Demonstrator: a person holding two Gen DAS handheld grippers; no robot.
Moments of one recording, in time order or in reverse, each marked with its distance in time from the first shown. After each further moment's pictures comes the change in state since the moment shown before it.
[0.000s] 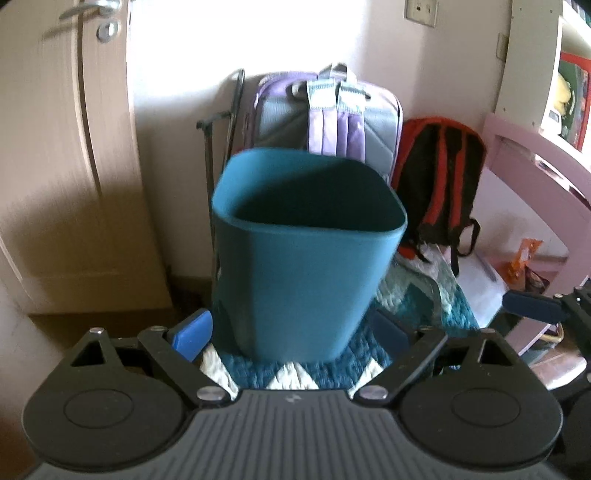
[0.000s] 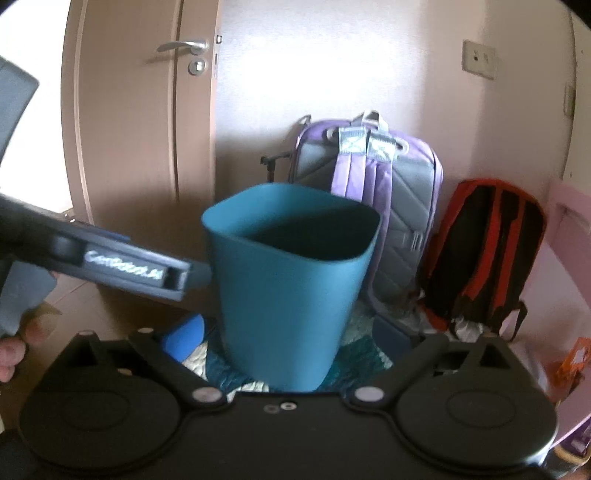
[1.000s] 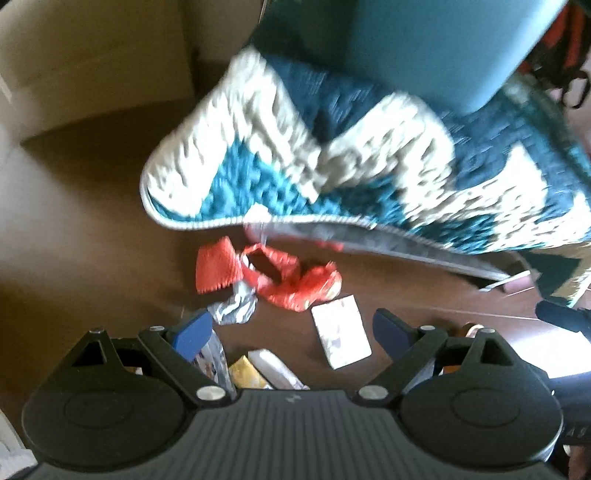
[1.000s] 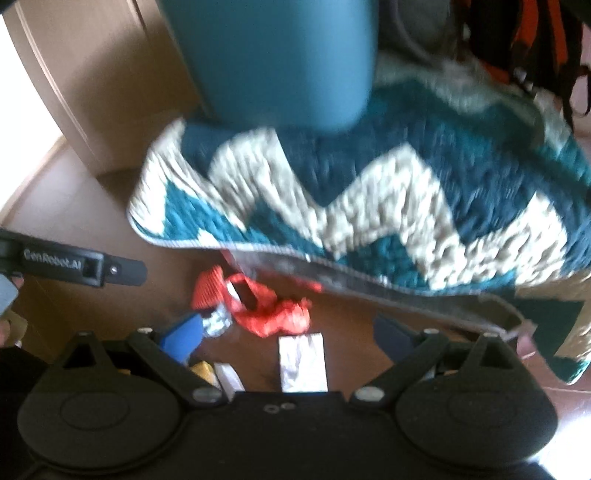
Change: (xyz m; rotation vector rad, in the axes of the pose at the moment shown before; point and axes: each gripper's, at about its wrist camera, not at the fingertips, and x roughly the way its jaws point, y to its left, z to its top) left arm 0.214 0.066 -0.223 -0.155 0.536 0.097; right arm 0.160 0.001 -0.234 0.196 0.474 0.103
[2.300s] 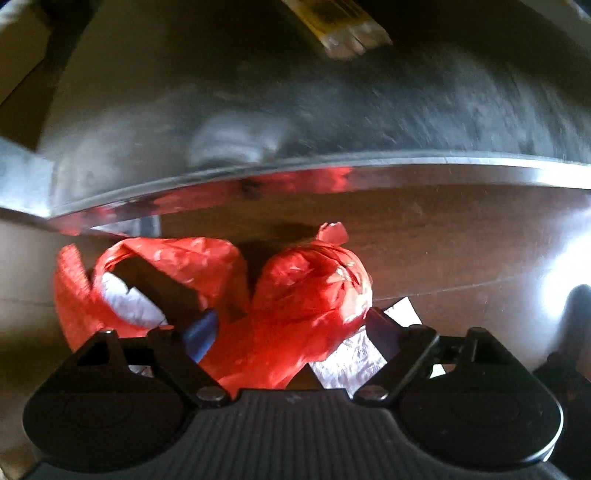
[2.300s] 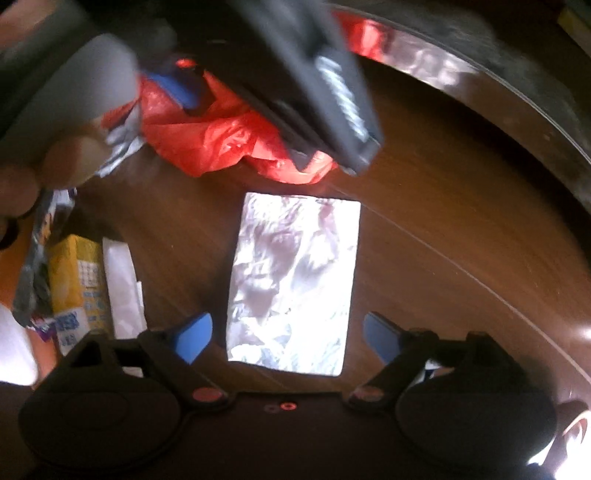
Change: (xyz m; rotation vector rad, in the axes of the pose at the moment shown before) left arm 0.346 -0.076 0.013 0.298 0.236 0.110; right arm 0.326 -0.017 -0.123 -0.180 0.422 0.058
